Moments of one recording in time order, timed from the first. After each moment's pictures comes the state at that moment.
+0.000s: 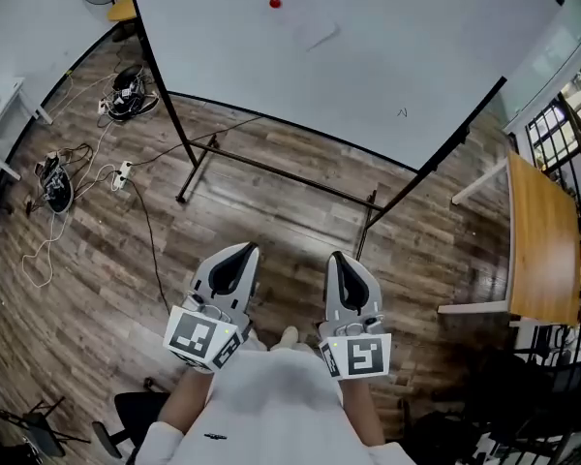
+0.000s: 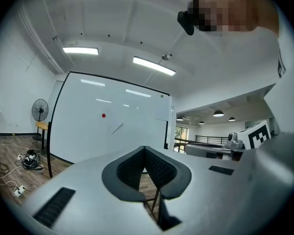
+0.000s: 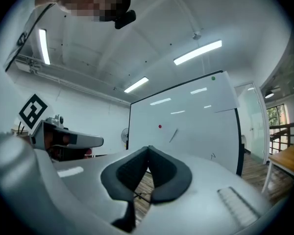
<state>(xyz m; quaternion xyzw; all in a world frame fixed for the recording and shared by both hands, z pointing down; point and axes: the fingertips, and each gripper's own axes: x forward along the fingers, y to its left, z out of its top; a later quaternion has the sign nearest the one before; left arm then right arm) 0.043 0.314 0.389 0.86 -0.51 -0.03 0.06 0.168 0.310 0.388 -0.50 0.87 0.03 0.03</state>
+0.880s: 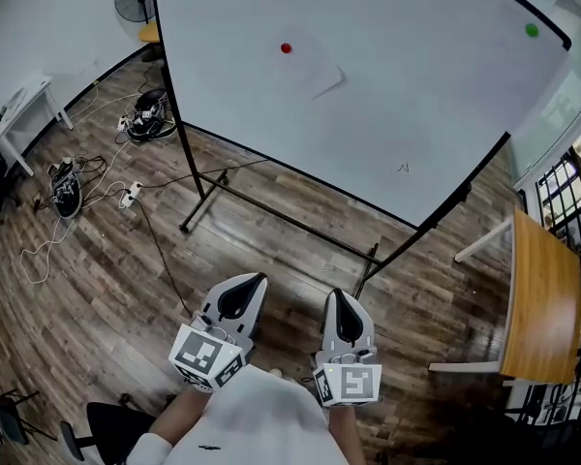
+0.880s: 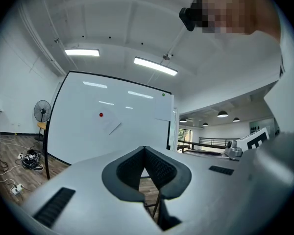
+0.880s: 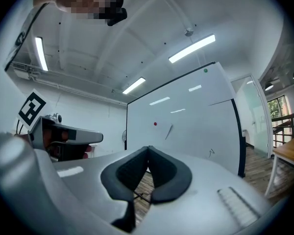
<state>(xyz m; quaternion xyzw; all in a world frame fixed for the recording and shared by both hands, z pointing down) 0.091 0.277 0.400 0.85 -0.53 -0.04 0.06 0.216 0.267 0.412 -0.49 0.87 0.02 0.05</state>
